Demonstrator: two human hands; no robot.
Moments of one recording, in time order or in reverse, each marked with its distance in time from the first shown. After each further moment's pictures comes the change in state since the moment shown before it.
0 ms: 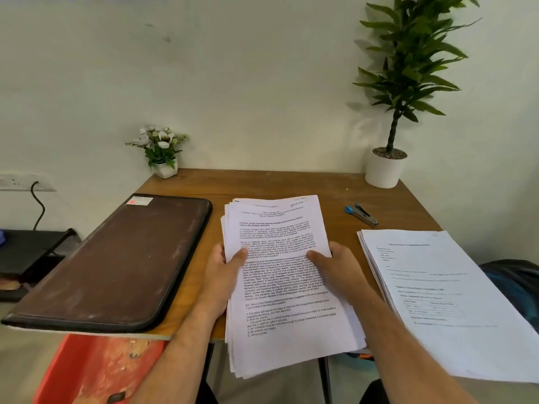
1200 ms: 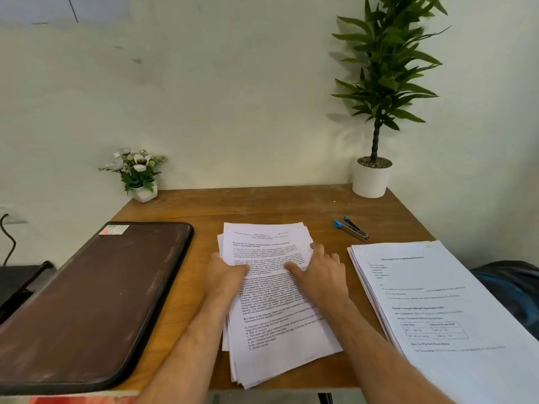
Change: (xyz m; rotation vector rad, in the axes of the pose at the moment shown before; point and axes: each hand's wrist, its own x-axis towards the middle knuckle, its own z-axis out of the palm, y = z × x) left_hand 0.059 0.013 0.053 0.349 0.148 0.010; right_hand 0.057 -0.002 0.007 -0.753 0.269 -0.053
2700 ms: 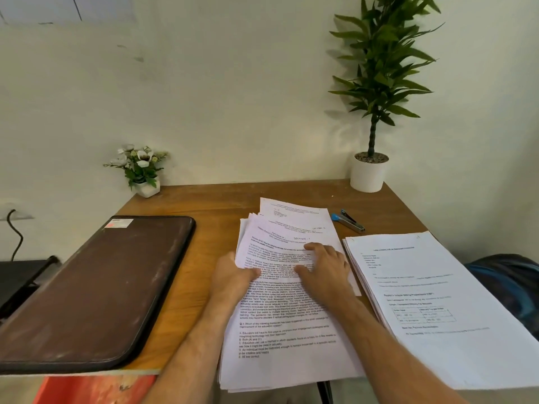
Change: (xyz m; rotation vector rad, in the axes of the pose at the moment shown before) left_hand -0.038 0.000 -0.005 0.138 -0.112 -0.005; right_hand -0.027 0.021 -0.006 0.157 -0.020 -0.071
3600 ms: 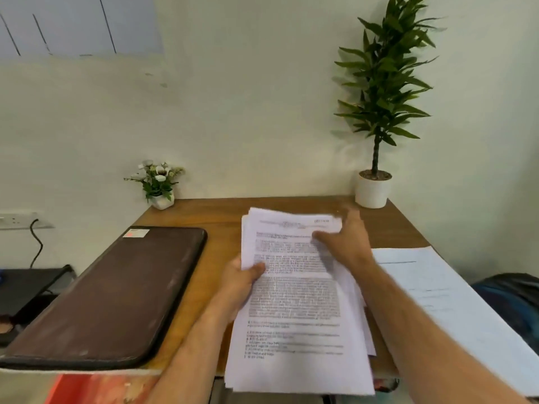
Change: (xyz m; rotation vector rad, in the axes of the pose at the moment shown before) left_hand -0.021 0.016 -0.029 -0.391 -0.204 -0.001; right_hand 0.009 -0.059 -0.076 0.392 0.205 -0.003
